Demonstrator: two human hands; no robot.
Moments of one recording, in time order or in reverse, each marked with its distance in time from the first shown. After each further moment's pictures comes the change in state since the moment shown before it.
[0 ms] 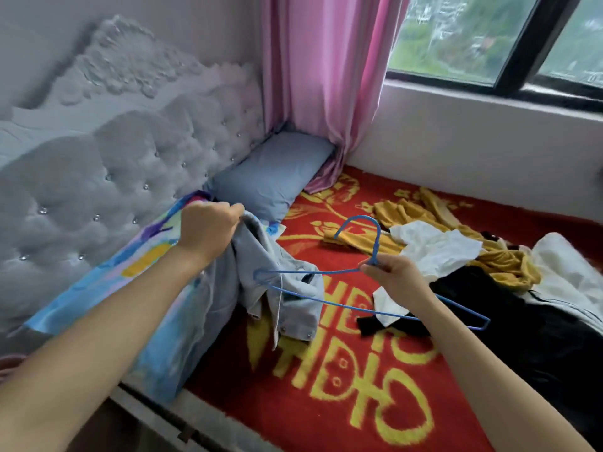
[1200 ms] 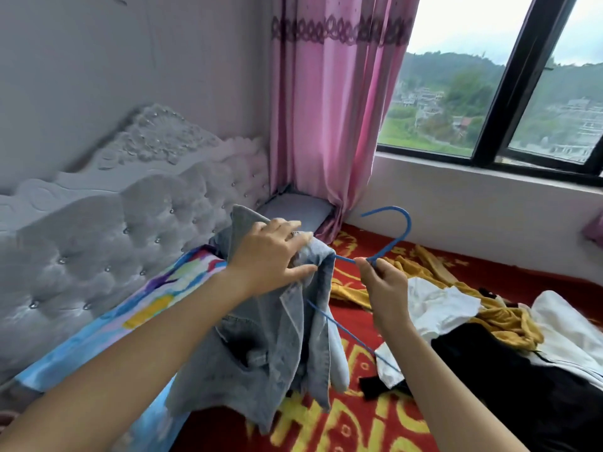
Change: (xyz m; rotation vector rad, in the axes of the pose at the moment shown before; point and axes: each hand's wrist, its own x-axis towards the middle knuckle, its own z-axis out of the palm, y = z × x) left_hand 0.038 0.050 -0.069 -0.174 -0.171 0.116; right_hand -0.003 -0.085 0.008 0.602 0.445 -0.244
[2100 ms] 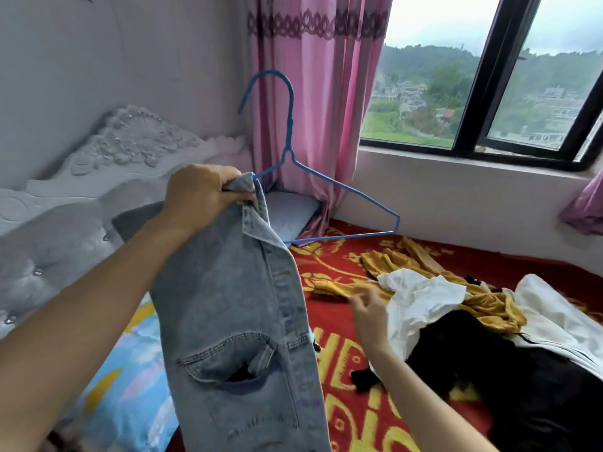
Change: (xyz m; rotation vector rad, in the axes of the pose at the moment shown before) left_hand 0.032 -0.054 -0.059 -0.306 0.349 -0.183; right_hand -0.016 0.065 -0.026 -0.384 0.042 0.273
